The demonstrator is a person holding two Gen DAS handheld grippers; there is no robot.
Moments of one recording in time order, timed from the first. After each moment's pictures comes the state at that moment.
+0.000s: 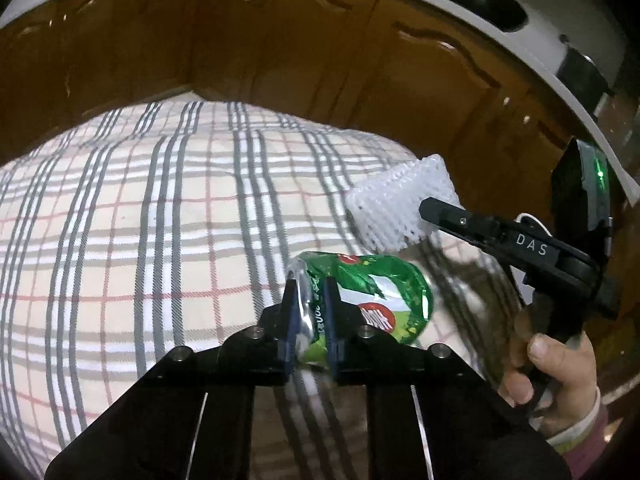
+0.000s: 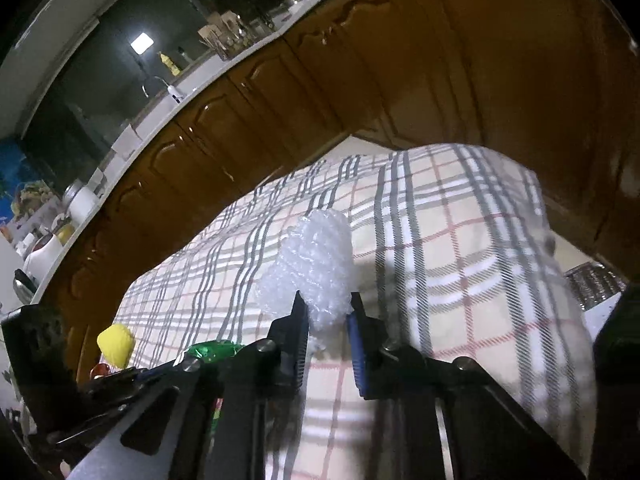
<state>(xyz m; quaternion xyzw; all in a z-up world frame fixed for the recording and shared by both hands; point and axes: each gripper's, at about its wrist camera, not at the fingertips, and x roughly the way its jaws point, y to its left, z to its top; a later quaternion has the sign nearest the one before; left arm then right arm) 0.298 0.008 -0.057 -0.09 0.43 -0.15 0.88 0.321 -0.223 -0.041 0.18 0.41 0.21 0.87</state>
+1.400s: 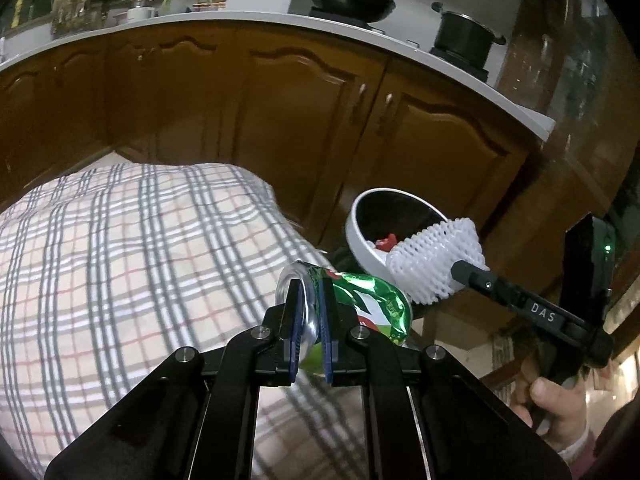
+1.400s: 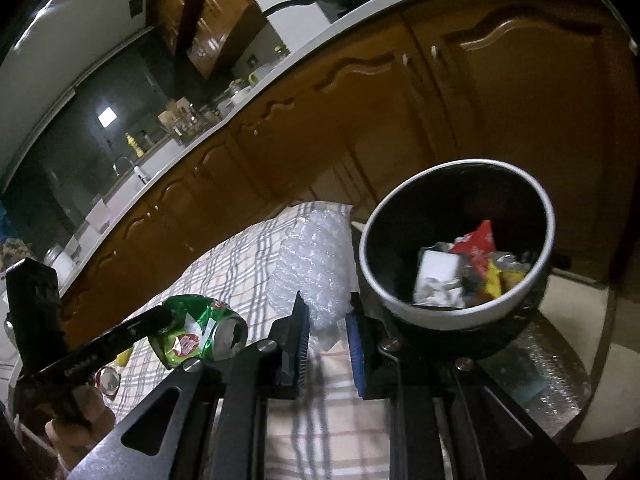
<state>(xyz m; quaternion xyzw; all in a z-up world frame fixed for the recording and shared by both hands) 0.200 -0.136 0.012 -0.04 0.36 -0.27 0.89 0.135 -0.391 0.004 0.23 0.31 0.08 0.92</state>
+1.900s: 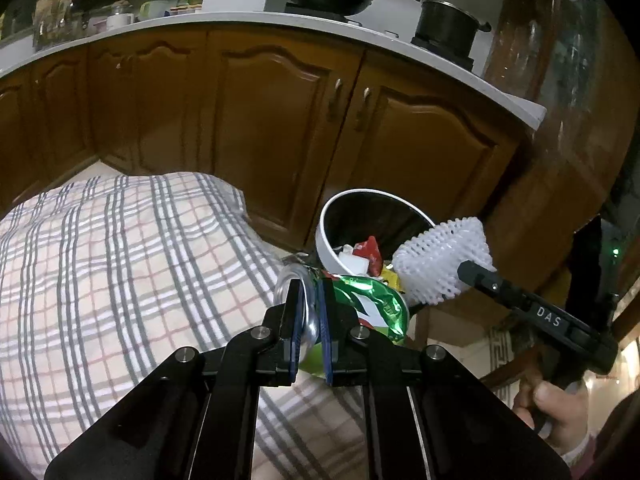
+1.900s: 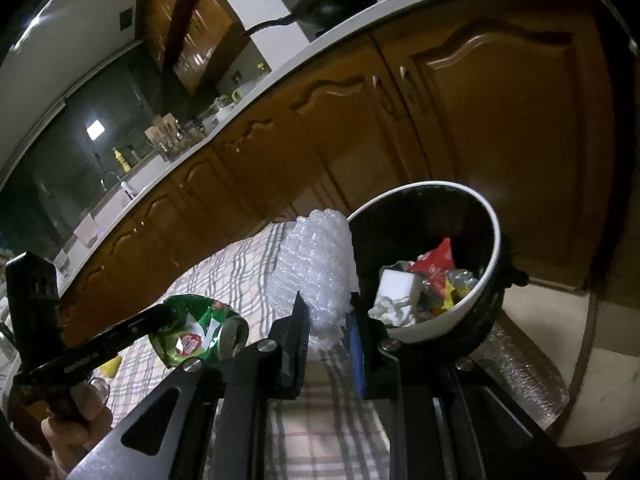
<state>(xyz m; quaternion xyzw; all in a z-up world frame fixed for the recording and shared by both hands) 0.206 -0.178 0.017 -0.02 0.36 -0.28 0.89 0.120 -0.425 0.009 0.23 0.29 0.05 0.93</state>
